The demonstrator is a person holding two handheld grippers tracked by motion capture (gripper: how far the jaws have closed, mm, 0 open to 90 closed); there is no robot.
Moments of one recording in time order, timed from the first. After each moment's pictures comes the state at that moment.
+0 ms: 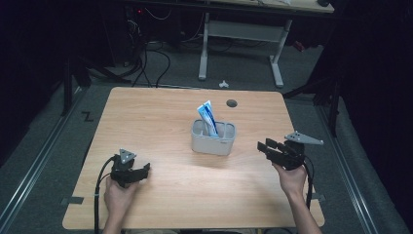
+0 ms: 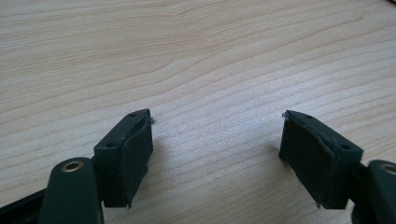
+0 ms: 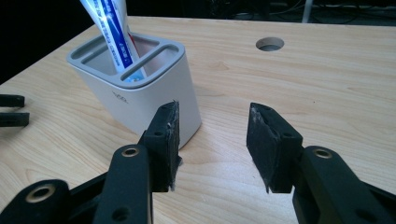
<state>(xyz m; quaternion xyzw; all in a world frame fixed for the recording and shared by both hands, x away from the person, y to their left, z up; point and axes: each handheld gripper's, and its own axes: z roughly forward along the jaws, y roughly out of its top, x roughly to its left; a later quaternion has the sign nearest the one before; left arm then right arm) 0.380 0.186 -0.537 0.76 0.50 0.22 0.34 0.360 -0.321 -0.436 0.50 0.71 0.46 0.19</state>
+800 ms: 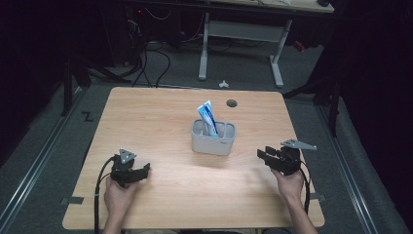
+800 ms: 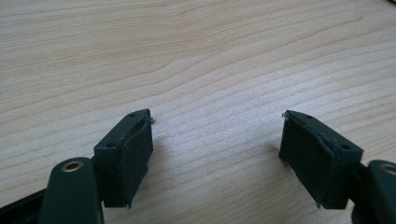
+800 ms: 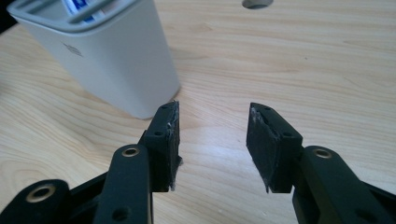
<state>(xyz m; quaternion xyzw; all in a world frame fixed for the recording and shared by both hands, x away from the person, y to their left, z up) 0.380 0.186 -0.537 0.76 0.50 0.22 0.34 0.363 -0.328 -0.473 0.53 0.71 0.42 0.18</state>
